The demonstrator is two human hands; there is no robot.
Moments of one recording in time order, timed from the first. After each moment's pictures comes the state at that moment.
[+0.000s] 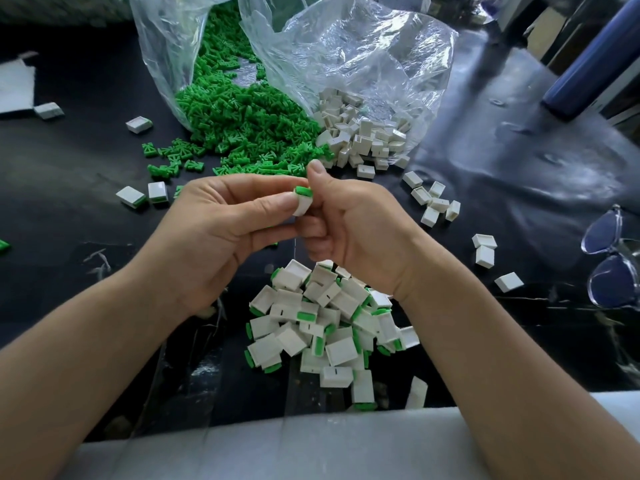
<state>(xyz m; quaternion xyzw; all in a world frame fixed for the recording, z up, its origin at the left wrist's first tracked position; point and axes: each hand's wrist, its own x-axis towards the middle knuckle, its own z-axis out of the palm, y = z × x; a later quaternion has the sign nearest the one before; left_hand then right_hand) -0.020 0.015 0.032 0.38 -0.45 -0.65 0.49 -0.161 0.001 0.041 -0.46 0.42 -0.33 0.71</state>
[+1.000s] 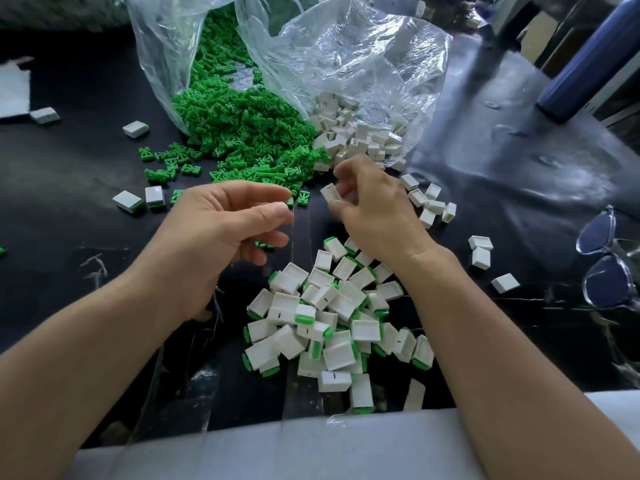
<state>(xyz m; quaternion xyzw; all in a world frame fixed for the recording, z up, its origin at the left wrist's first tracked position) -0.019 0.013 0.032 0.50 -0.46 -0.58 0.45 -0.184 -0.025 0.021 -0.71 0.62 -0.27 0.19</state>
